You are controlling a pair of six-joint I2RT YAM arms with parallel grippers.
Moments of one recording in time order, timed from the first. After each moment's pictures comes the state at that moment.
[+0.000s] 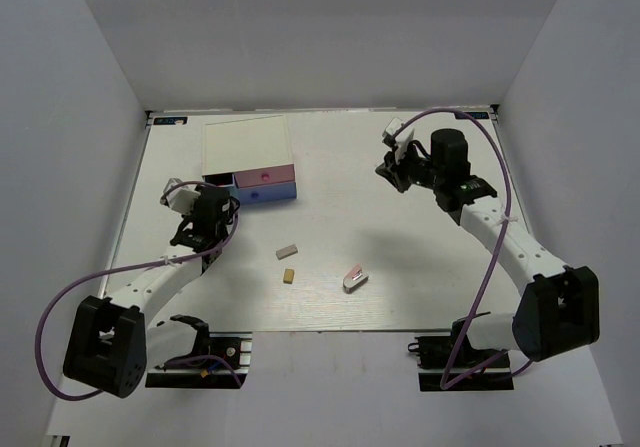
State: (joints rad) left arm -0.32 1.13 0.55 0.02 -0.59 -1.12; right arm 0.34 1.32 1.02 -0.12 -0.53 -0.40
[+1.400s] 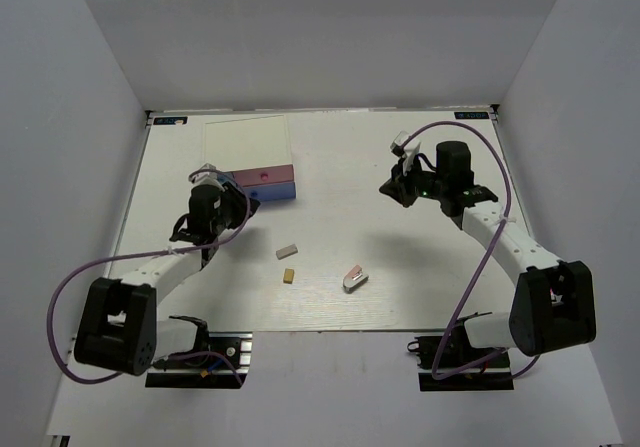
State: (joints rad) left arm -0.21 1.21 0.48 0.25 0.07 -0.77; right arm 0.26 1.33 0.91 -0.11 -0.67 -0.33
